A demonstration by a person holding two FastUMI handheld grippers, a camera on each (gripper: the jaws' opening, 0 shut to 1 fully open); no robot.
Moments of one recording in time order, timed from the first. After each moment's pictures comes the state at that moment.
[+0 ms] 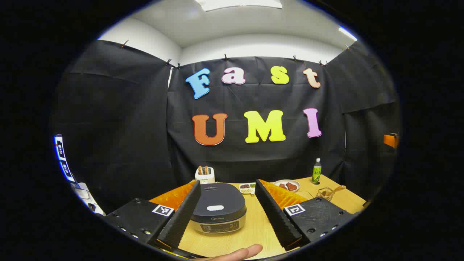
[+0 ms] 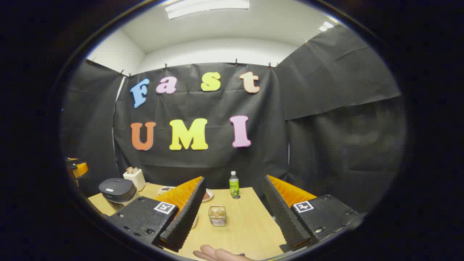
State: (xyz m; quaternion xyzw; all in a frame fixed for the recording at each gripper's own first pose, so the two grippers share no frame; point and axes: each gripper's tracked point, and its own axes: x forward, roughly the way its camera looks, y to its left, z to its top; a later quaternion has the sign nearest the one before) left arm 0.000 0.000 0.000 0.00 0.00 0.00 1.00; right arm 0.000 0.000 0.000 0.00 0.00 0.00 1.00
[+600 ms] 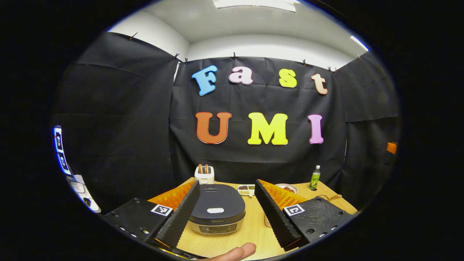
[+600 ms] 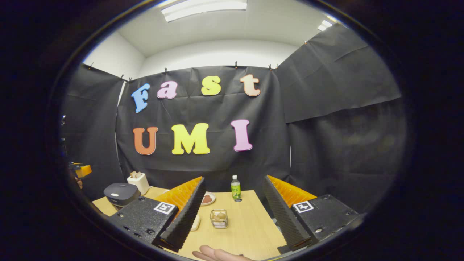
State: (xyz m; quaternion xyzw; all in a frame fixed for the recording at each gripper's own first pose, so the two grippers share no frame) left arm 0.012 0.013 0.011 -0.03 0.01 0.00 1.00; right arm -0.006 -0.010 0.025 0.01 0.00 0.01 1.00
